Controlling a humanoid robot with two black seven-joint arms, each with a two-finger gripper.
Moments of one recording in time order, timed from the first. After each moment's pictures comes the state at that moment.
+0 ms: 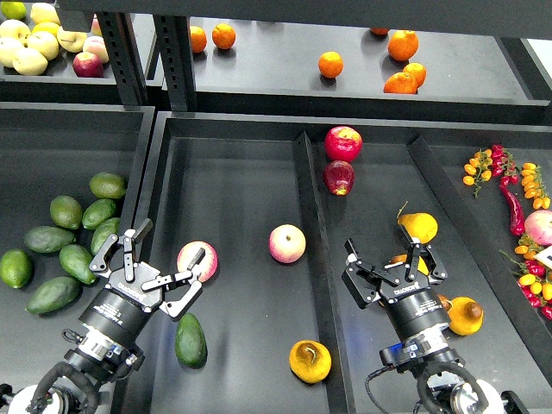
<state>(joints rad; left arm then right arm) 0.21 0.00 -1.25 -1.39 -0.12 -0.49 0.20 -0.15 0.02 1.31 1.32 0.27 0.40 -0.21</state>
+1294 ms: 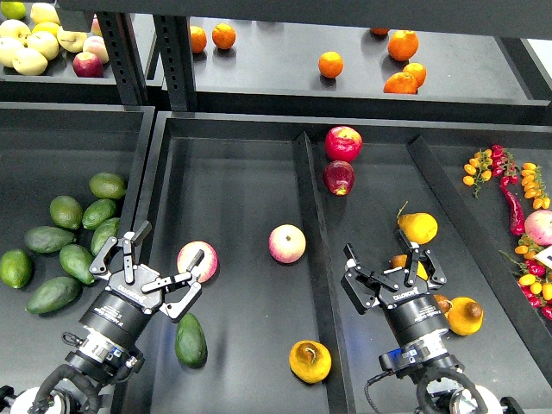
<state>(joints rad) 0.22 0.00 -1.24 -1.37 -0.11 -0.49 0.20 -0.17 0.02 1.31 1.32 0.27 0.40 -0.21</state>
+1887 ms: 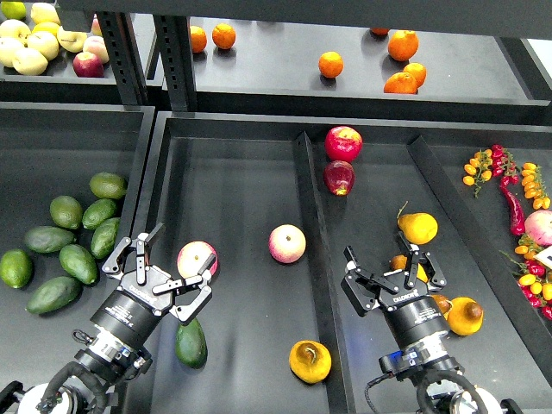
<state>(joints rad) 0.20 0.00 -1.21 -1.35 -0.12 -0.49 0.22 -0.18 0.02 1.31 1.32 0.27 0.41 -0.21</state>
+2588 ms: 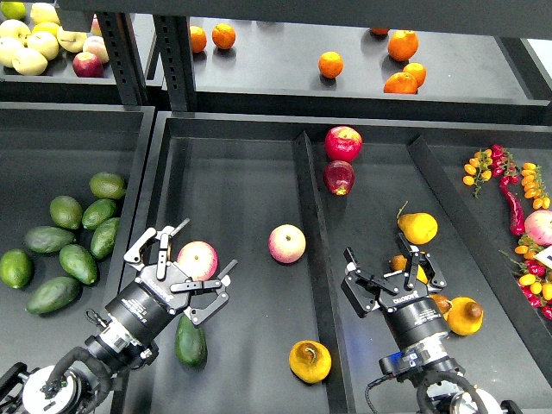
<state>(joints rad) 0.11 0.00 -1.21 -1.34 -0.03 -0.49 0.36 -0.18 0.02 1.31 1.31 0.27 0.41 -0.21</state>
